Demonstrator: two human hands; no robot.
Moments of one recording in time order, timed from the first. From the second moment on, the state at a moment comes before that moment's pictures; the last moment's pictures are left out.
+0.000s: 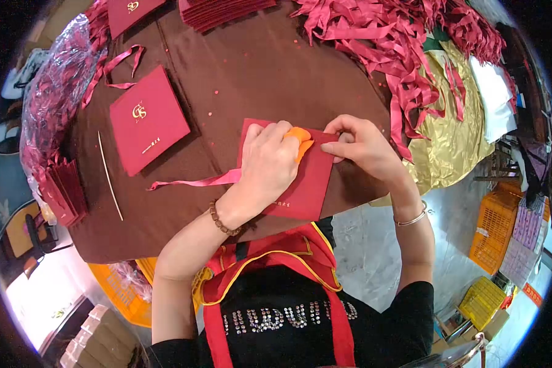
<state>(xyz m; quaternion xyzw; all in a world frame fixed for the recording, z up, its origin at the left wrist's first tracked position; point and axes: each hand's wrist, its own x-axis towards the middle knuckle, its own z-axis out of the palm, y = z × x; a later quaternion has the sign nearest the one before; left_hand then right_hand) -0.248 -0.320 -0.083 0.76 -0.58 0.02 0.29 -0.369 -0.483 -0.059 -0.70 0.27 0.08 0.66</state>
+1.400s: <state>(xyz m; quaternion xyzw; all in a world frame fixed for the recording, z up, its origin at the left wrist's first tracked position) -0.245 -0.315 -0.084 0.75 -0.57 0.03 0.33 -0.371 -0.478 -0.062 -0.67 0.27 0.06 0.69</state>
